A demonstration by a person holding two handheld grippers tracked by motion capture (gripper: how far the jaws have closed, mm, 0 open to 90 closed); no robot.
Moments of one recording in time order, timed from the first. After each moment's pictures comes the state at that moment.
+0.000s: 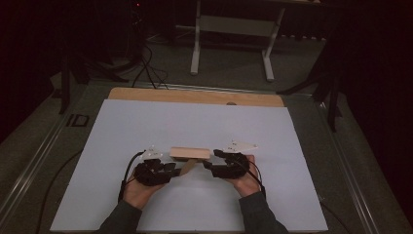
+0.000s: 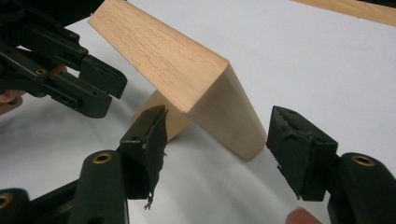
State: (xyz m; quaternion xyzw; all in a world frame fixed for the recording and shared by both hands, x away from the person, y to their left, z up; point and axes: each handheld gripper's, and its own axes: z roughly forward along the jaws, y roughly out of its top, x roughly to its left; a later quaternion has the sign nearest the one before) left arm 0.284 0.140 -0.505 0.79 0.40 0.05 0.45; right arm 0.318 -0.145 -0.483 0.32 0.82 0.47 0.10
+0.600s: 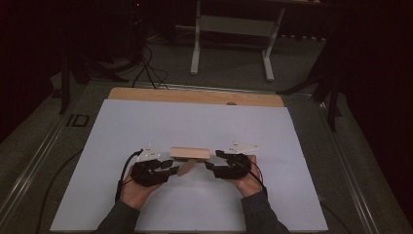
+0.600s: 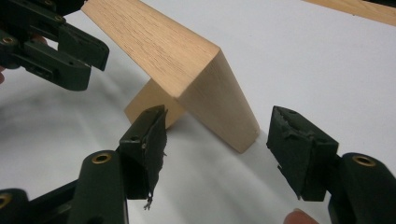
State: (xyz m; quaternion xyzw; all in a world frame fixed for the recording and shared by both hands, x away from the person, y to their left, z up) left arm 0.277 0.144 -0.491 0.79 0.39 0.09 0.46; right arm 0.318 -0.150 -0.485 0.31 0.82 0.46 0.11
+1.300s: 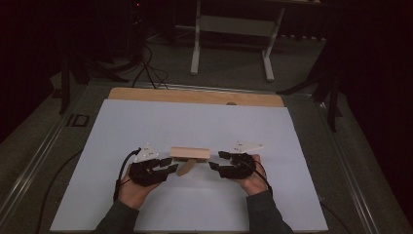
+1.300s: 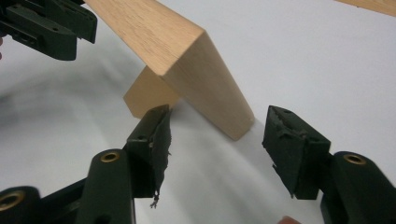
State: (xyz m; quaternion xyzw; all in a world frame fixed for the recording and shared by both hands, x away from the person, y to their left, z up) left arm 0.273 0.145 -0.481 0.79 0.38 0.12 0.46; right arm 0.322 -0.166 -0.486 0.31 0.83 0.46 0.09
